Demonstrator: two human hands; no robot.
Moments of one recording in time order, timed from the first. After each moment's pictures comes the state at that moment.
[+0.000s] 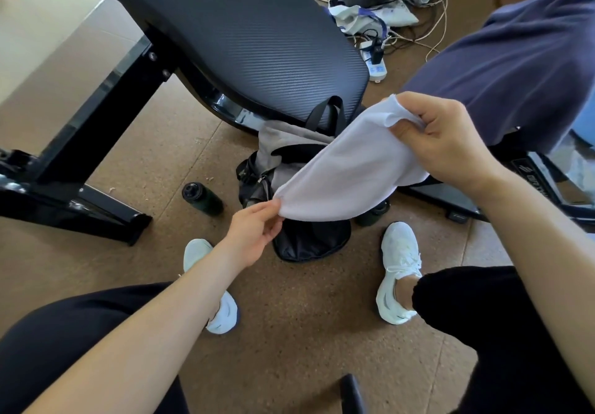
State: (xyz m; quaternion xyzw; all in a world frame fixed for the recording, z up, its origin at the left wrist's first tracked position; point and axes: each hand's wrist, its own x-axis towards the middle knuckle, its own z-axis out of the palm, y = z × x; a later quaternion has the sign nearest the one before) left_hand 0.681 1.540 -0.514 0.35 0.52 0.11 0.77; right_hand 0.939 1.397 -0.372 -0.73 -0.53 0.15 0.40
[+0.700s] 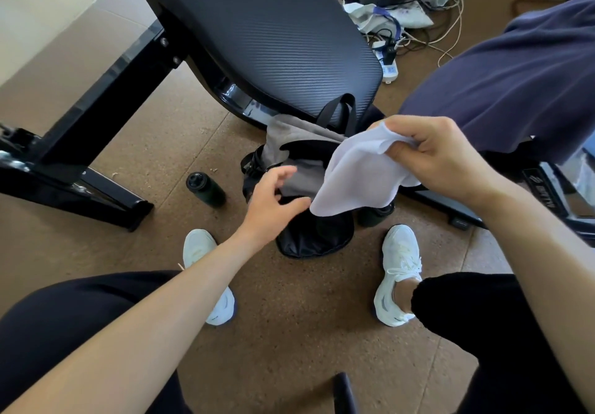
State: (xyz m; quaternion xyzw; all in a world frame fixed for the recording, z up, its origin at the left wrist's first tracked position) left_hand 0.693 1.541 -0.502 0.72 0.40 0.13 0.55; right_hand 0.918 1.403 -0.368 -0.69 -0.58 0.22 0.38
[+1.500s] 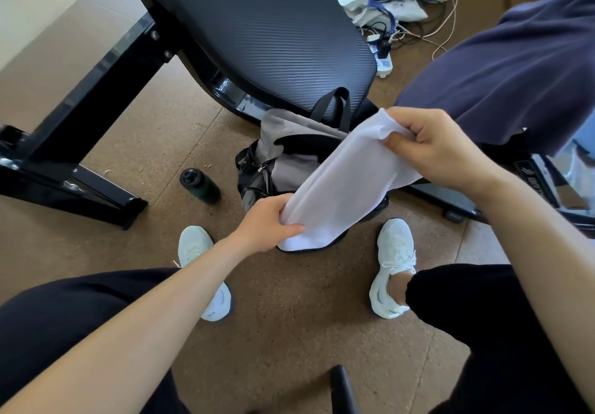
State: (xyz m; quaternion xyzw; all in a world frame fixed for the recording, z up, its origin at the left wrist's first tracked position) left_hand 0.679 1.538 -0.518 0.83 0.30 -0.03 0.47; right_hand 0.925 1.401 -0.369 -0.72 -0.54 0.26 0.35
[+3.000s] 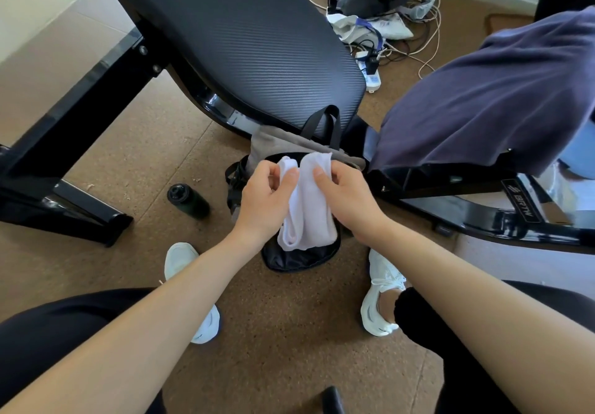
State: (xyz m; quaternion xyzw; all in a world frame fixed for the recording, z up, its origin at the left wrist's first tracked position) left_hand 0.731 1.540 -0.460 0.70 0.43 0.19 0.54; right_hand 0.856 1.451 -0.448 -0.76 -0.28 0.35 0.47
